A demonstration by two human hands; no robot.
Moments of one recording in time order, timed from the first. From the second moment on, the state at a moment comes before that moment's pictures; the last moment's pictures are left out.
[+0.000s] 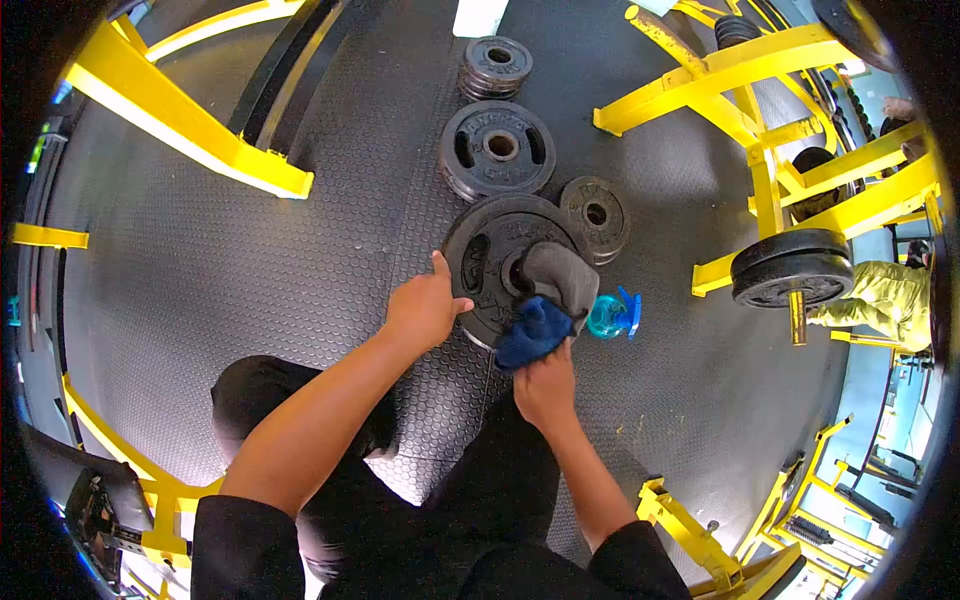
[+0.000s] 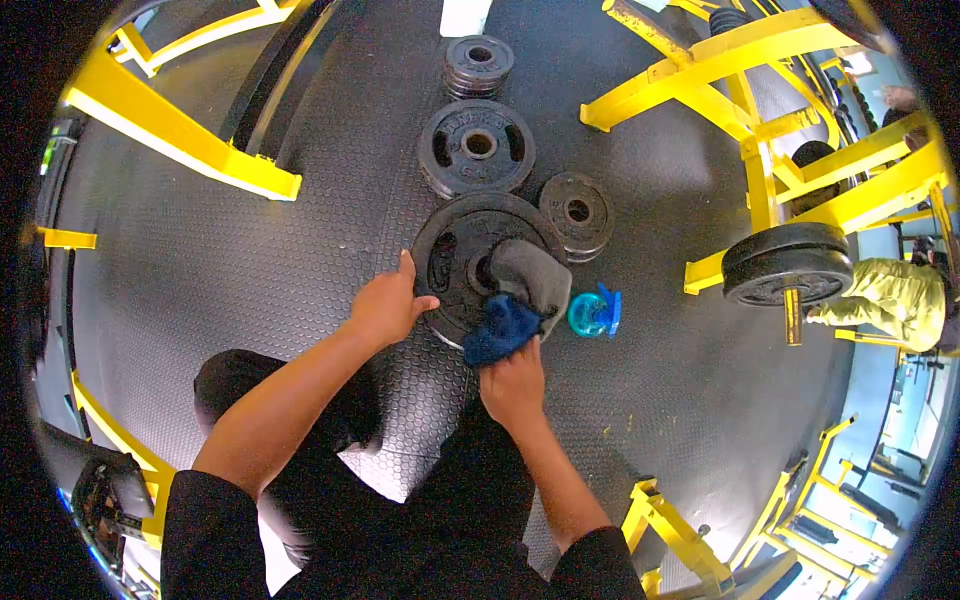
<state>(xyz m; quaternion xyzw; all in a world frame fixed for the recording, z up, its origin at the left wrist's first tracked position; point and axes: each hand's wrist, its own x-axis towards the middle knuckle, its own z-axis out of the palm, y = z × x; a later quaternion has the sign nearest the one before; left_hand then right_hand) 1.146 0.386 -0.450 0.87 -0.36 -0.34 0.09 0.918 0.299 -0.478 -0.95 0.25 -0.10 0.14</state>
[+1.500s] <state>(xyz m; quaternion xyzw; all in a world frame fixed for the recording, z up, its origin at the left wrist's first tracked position) 1.146 0.384 -0.447 0.86 -0.37 -0.35 0.07 1.004 0.173 -0.512 -0.93 0.31 -0.18 0.10</state>
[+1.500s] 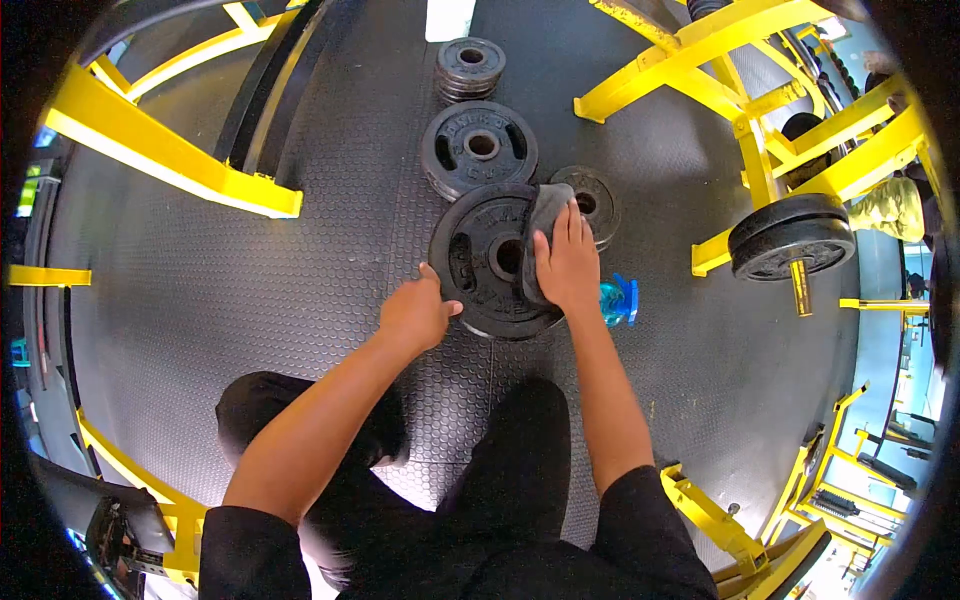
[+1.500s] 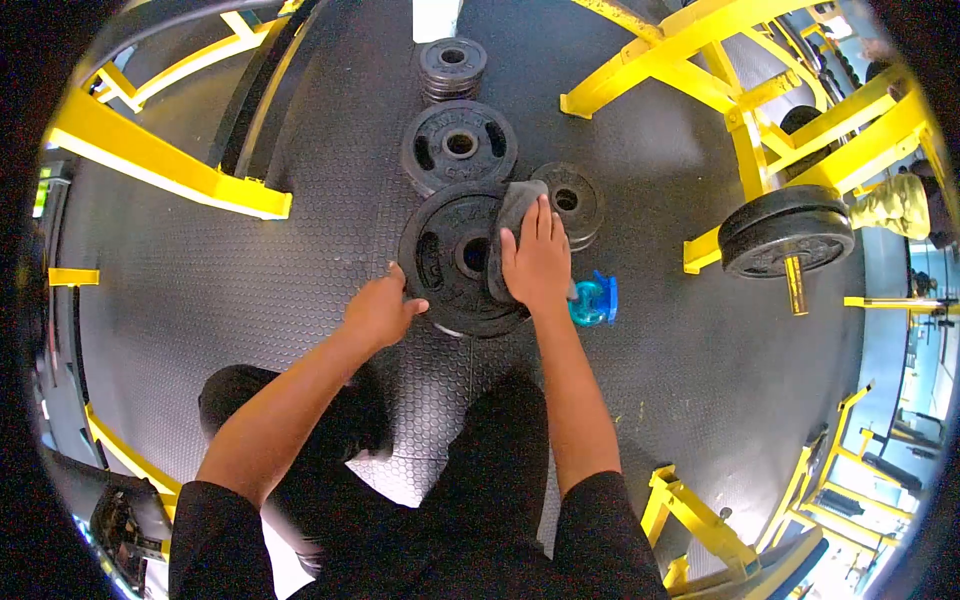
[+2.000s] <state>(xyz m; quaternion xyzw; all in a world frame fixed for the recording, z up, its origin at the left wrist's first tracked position) 1.147 0.392 -0.481 0.87 -0.35 -0.33 0.13 1.088 0.255 -0.503 -0.98 0.10 -0.11 0.09</state>
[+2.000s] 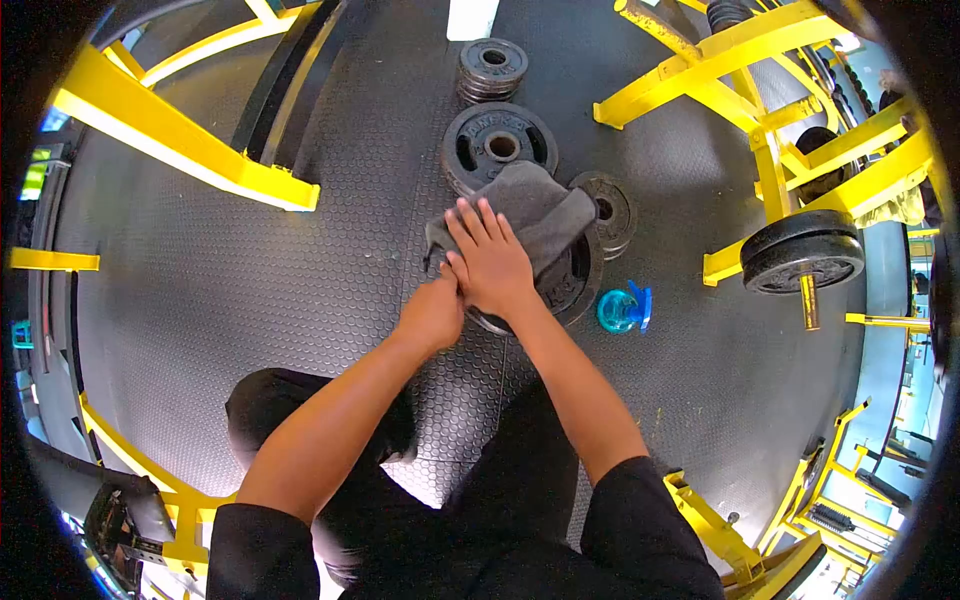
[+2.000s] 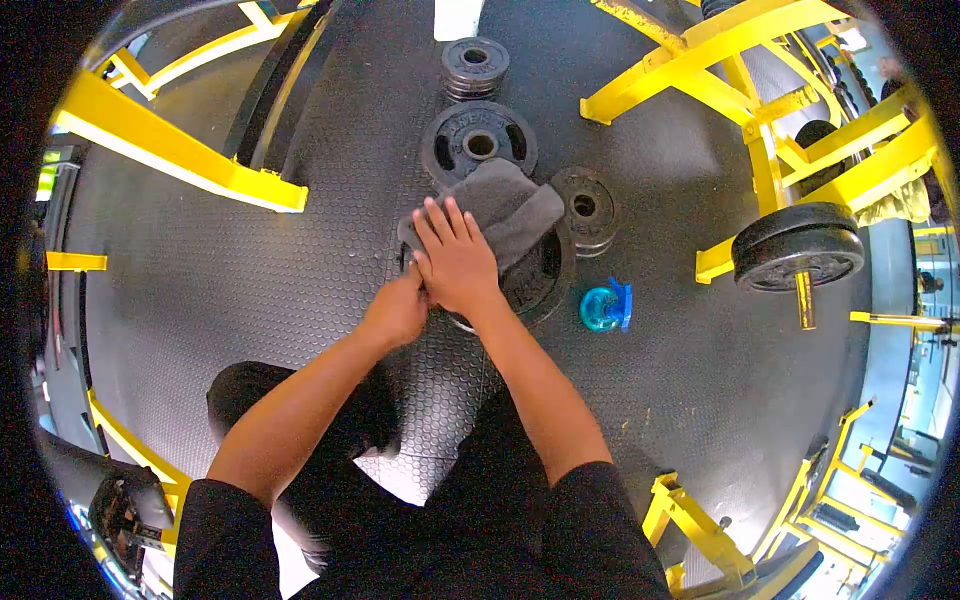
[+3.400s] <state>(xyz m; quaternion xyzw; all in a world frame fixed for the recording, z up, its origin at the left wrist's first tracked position) 1.137 0.362 -0.458 0.86 -0.27 -0.36 0.23 0.886 0.244 -0.523 -0.73 0.58 -0.18 0.31</state>
